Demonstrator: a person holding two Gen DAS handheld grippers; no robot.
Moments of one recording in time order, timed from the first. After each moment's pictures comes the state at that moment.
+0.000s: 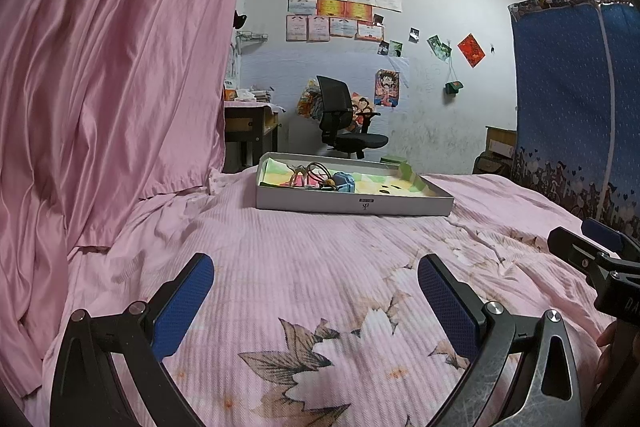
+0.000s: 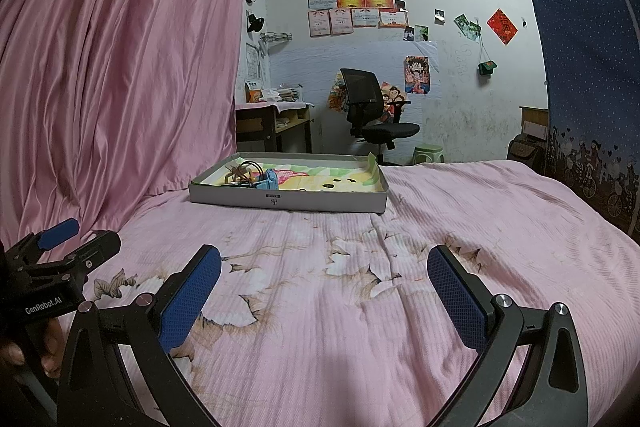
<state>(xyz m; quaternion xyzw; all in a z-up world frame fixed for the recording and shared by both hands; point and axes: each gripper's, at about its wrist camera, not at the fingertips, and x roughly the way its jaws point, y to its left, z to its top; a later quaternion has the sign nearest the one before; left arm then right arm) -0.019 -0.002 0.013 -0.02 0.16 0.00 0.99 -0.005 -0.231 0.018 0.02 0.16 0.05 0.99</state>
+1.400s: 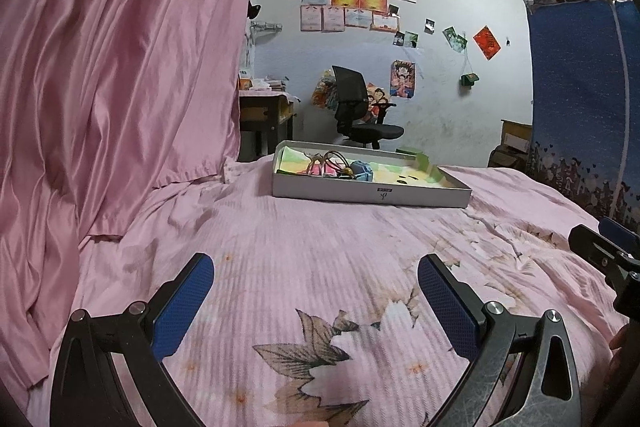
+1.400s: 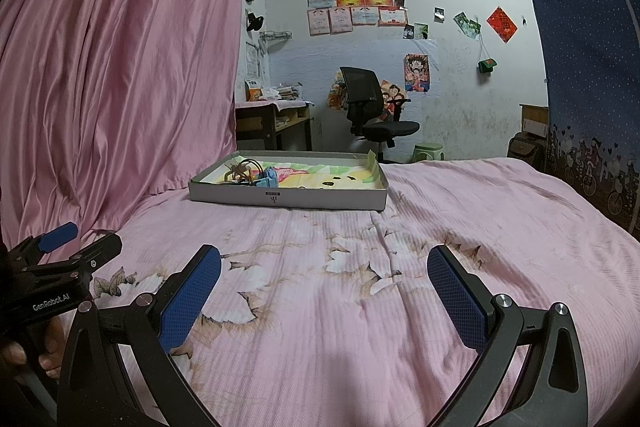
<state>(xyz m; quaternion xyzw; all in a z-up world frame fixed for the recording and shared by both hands) -0.005 0.012 0.007 -0.02 0.18 0.03 0.98 -0.005 -0.231 0.017 0.02 0.16 0.05 0.98</state>
